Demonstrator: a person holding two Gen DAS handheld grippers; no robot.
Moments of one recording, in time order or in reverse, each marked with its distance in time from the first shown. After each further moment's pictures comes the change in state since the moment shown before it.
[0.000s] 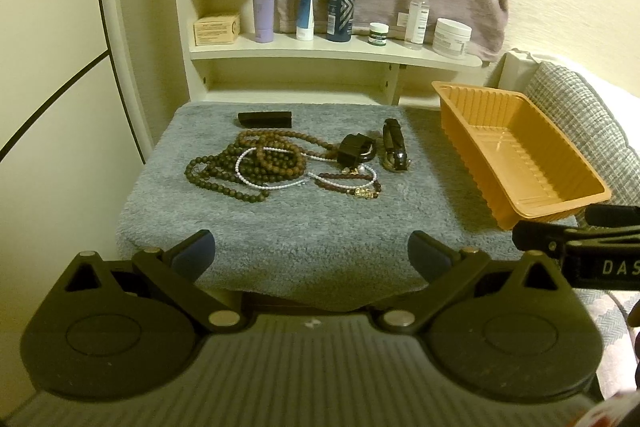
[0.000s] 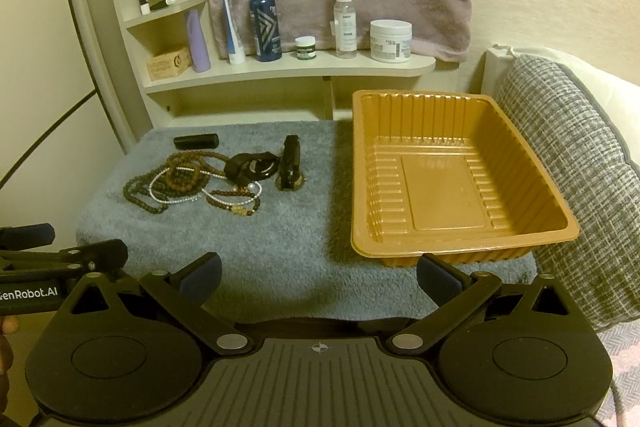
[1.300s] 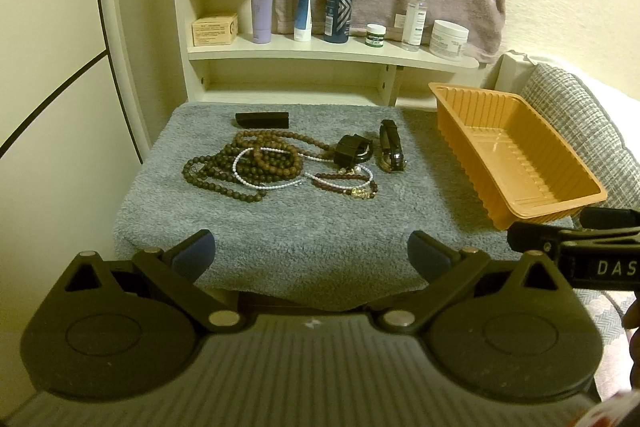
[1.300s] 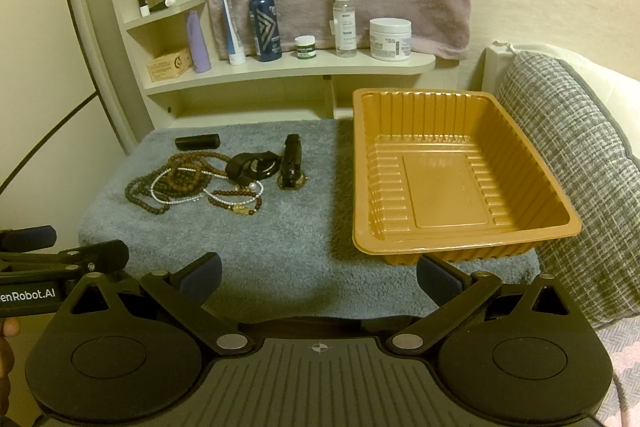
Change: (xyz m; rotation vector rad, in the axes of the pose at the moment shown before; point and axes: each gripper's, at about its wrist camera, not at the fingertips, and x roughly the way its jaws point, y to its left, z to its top) left arm 0.000 -0.002 -0.001 -0.001 -0.001 0.001; right arm 0.000 0.003 -0.002 0.012 -0.002 0.005
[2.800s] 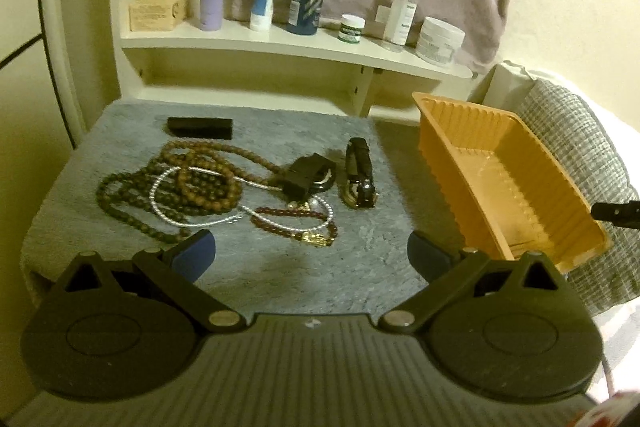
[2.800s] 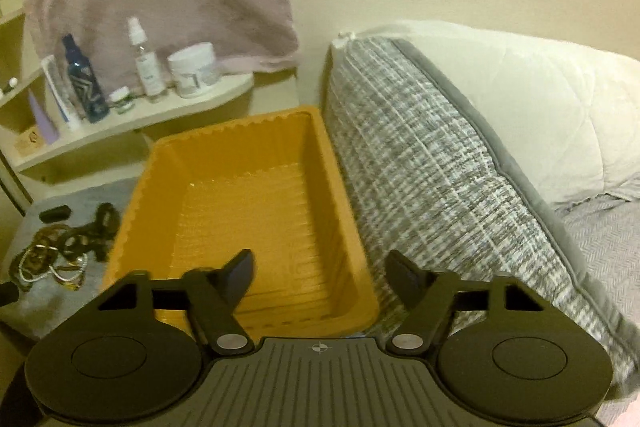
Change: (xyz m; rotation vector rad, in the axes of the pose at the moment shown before) left arm 0.091 -0.021 0.031 -0.058 0.022 -0.124; right arm 0.034 -0.198 0.038 0.186 0.004 -0.149
